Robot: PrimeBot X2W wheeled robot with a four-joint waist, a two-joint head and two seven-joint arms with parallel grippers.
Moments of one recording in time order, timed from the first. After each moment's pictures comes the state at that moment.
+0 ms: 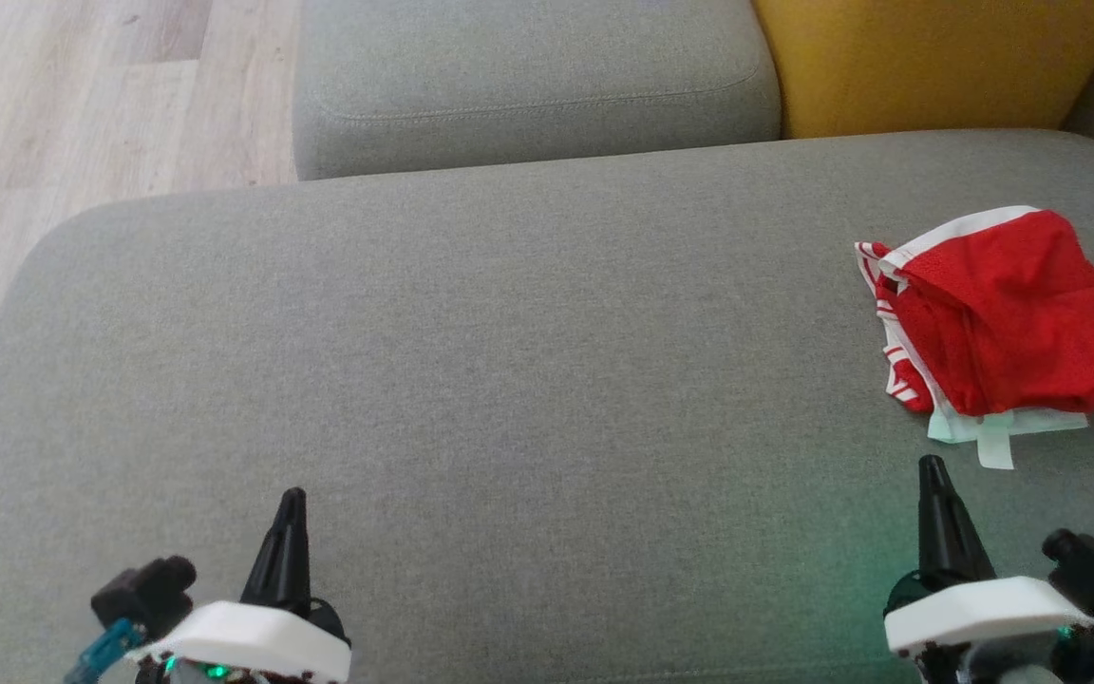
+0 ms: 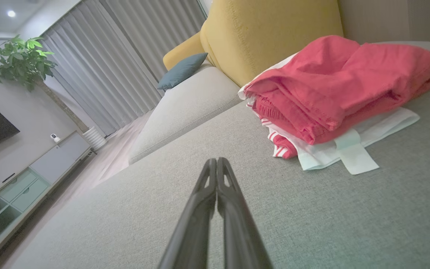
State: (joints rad) left arm 0.09 0.04 -0.16 0.21 -0.58 -0.02 -0.18; right arm 0.05 -0.05 0.02 0.31 0.51 0.13 -0.18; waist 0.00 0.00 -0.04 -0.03
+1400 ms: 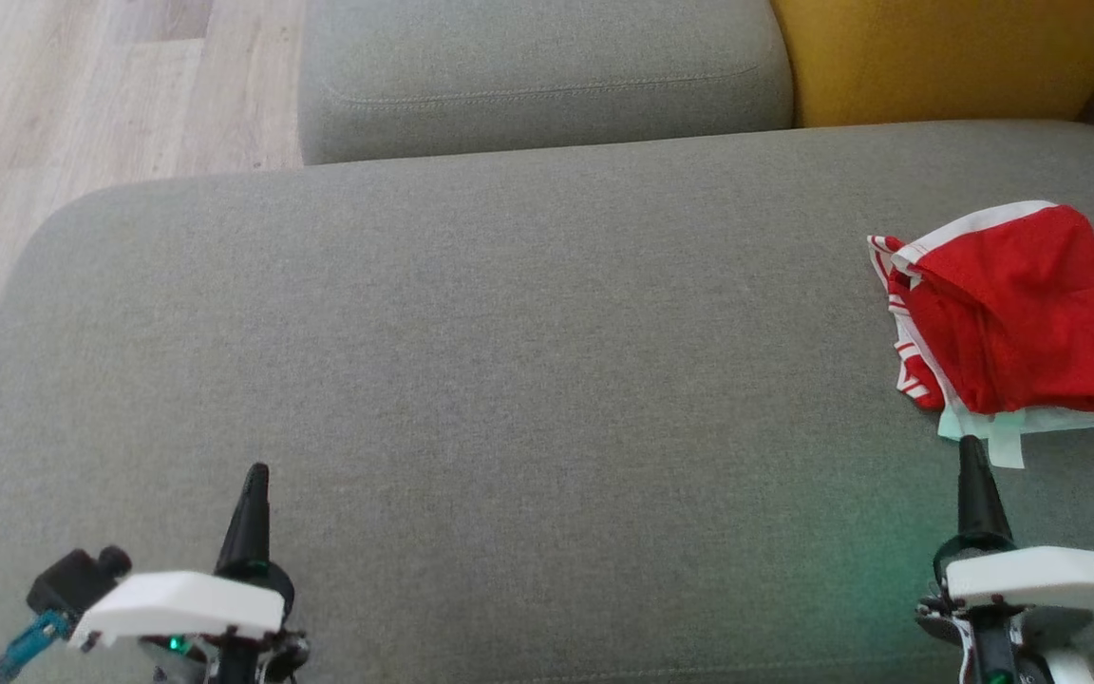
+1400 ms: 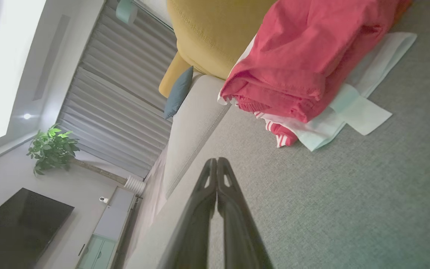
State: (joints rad) left arm 0.04 0.05 -0.08 0.24 -1.04 -0.06 -0.07; right arm 0.00 -0.05 -0.04 0.30 0.99 0.13 -0.06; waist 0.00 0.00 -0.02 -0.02
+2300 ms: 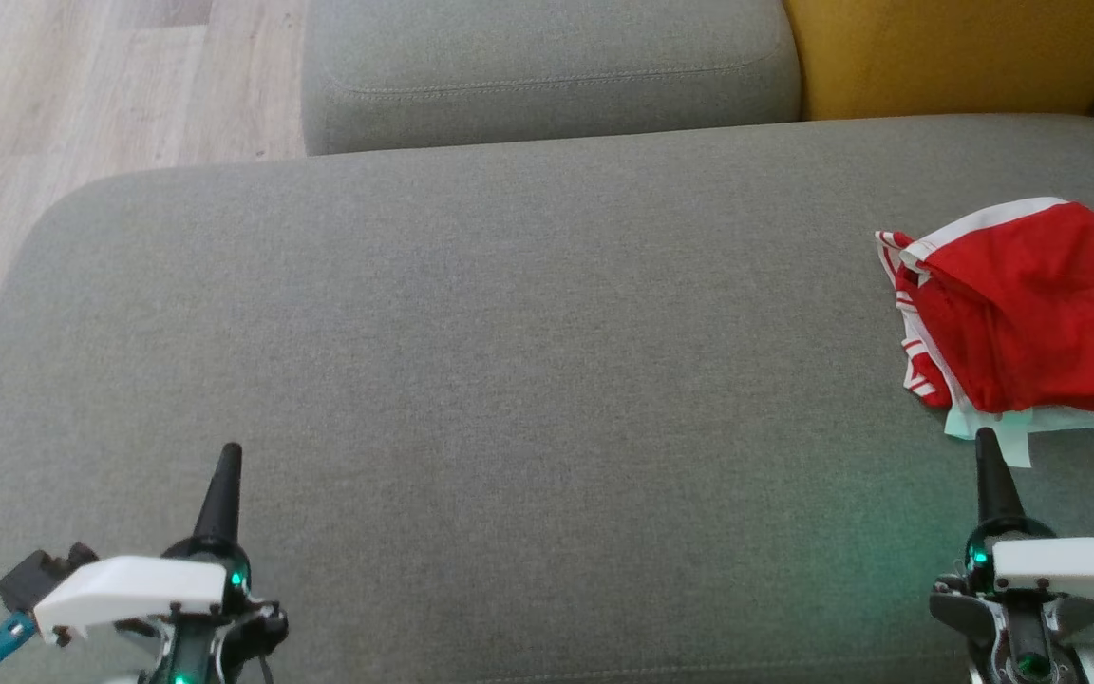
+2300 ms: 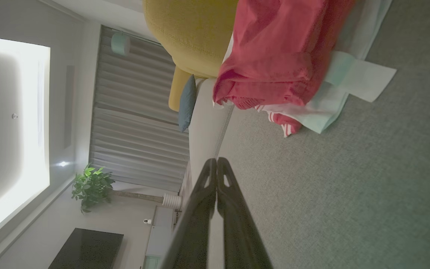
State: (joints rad) left arm 0.00 0.05 -0.02 0.26 -1.31 -0.09 0.00; right arm -0.02 -0.05 -0.07 0.29 1.28 0.13 0.01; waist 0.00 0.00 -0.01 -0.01
